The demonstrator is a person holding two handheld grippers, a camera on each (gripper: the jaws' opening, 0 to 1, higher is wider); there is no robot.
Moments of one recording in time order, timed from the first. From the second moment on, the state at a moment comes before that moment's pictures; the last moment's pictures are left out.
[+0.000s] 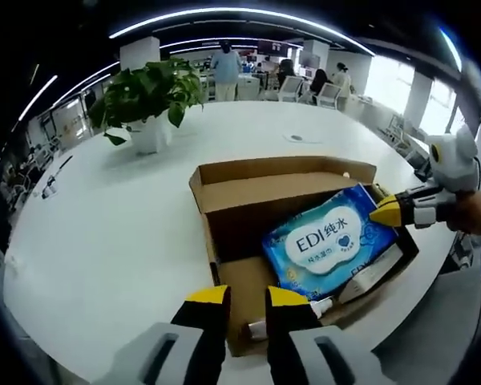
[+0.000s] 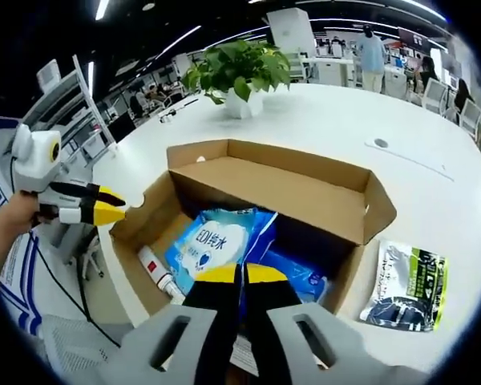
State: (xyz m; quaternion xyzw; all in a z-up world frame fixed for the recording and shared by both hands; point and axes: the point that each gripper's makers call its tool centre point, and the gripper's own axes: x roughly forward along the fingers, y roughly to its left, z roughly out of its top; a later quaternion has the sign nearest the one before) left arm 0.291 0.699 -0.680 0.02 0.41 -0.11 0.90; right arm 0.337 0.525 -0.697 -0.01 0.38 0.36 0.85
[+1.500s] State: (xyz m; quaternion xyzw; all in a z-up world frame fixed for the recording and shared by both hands) left arm 0.306 0.624 -0.757 -0.14 0.52 -0.19 0.82; right arm 0.338 0.500 -0.729 0.00 0.40 0.35 0.85
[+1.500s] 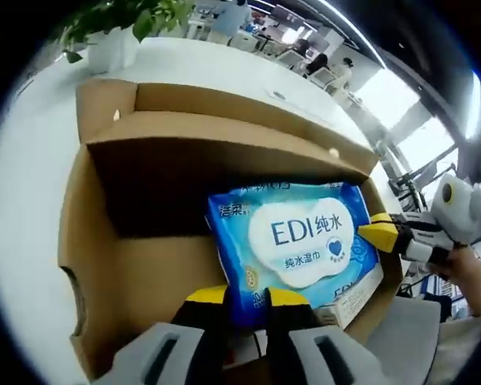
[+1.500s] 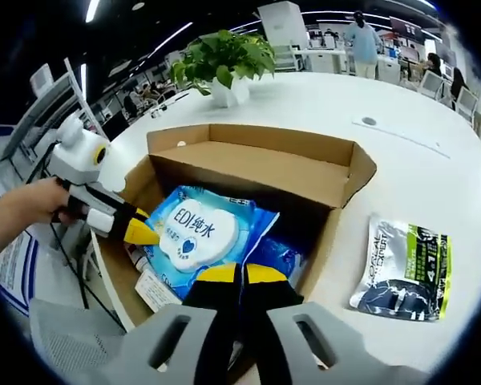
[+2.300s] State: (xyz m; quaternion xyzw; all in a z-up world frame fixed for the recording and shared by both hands) left arm 0.304 0.628 -0.728 -0.12 0.48 -0.18 0.85; right arm 0.335 0.499 -0.715 0.05 0.41 0.34 0.84
